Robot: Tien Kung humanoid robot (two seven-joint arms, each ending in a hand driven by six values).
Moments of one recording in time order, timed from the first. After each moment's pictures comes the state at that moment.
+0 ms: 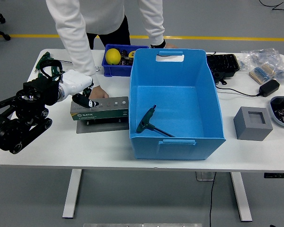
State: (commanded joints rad) left arm -0.84 0.37 -0.56 -0.93 2.09 -0.11 0.10; right arm 0.21 -0.21 0.10 0.21 0.03 -0.18 -0.10
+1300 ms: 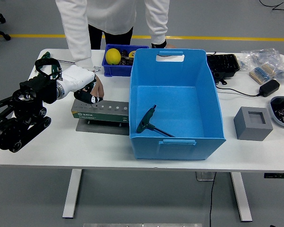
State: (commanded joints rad) left arm -0.84 0.37 -0.58 -0.93 2.06 -0.01 0.02; right arm 0.20 -0.21 0.11 0.21 0.03 -0.19 -0.10
